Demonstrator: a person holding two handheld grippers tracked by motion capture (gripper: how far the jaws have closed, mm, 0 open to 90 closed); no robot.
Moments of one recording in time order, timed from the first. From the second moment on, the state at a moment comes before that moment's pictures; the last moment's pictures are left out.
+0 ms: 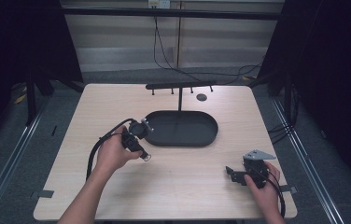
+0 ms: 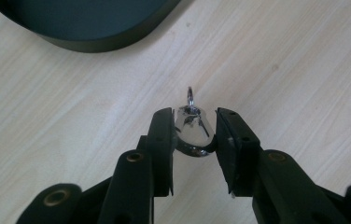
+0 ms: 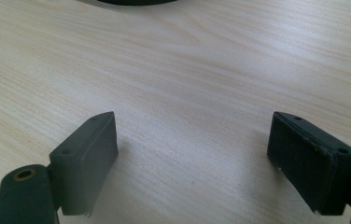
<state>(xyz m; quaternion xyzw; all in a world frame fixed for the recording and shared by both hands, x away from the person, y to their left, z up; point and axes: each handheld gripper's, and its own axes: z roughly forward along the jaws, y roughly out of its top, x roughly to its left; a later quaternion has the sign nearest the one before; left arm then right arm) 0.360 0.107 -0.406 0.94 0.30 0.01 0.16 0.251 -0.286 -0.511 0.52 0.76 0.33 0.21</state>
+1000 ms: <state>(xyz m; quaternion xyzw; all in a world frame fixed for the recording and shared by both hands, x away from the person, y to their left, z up) 0.386 0.092 -0.384 0.93 0.31 0.01 0.17 0.251 -0.286 -0.511 0.52 0.76 0.33 0.21</state>
